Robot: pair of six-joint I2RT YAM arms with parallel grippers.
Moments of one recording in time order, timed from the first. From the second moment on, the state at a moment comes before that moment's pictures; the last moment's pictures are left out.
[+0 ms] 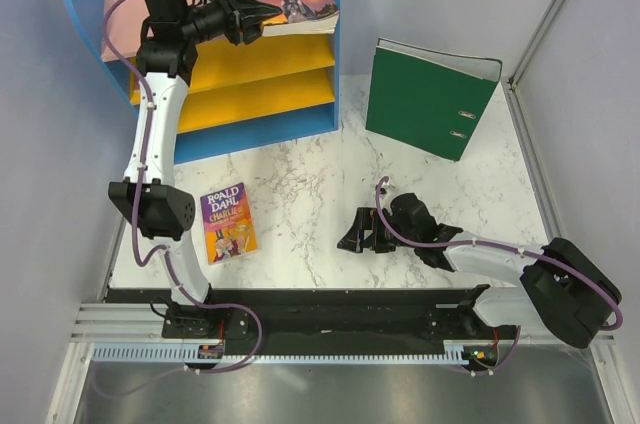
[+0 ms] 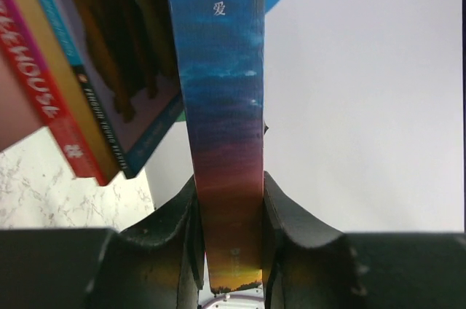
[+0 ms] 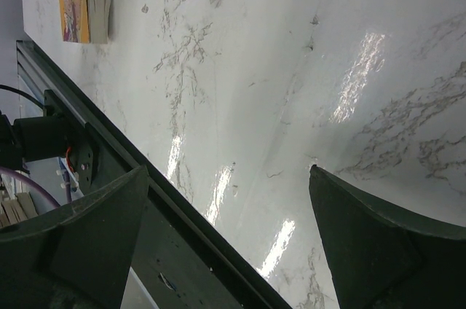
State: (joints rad) left arm -0.07 1.94 2.31 -0.42 0.87 -1.24; right arm 0.73 1.26 0.41 0.23 -0.30 0.76
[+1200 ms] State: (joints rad) left arm -0.11 1.78 2.02 -0.30 0.89 -1.22; right arm 0.73 1.27 0.41 0.23 -0.31 0.76
